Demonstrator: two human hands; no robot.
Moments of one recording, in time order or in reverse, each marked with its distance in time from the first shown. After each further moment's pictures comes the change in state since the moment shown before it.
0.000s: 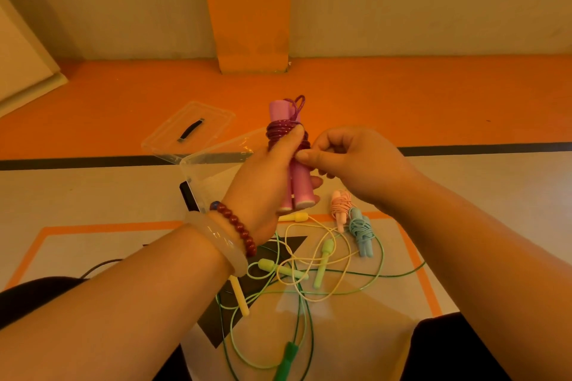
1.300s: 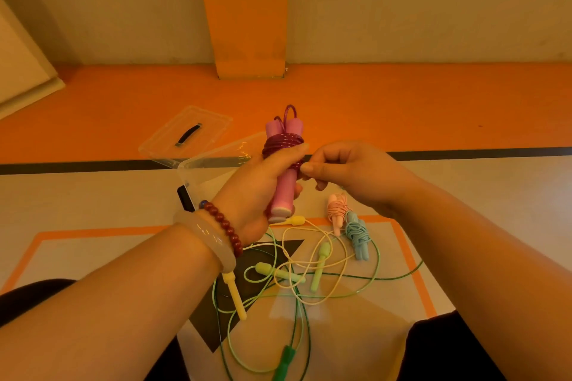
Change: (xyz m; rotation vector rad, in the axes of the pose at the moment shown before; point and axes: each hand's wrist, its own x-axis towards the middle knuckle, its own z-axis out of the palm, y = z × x) left_hand -0.002 0.003 -0.010 -0.045 -0.065 -0.110; right_hand -0.004 0.006 -0.007 0.080 -0.162 0.036
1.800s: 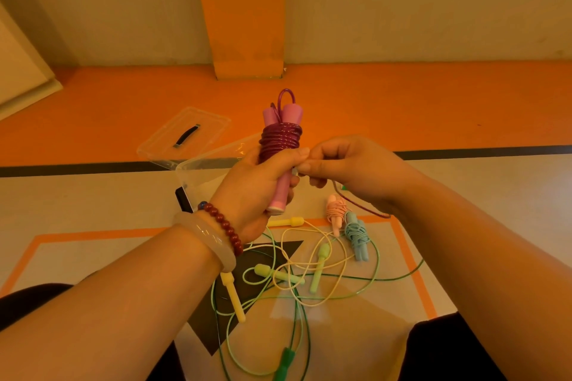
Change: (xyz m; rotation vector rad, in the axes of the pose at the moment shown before) left_hand 0.009 -0.003 0.001 0.002 0.060 0.096; right_hand 0.003 -0.003 -0.005 0.065 -0.035 -0.041
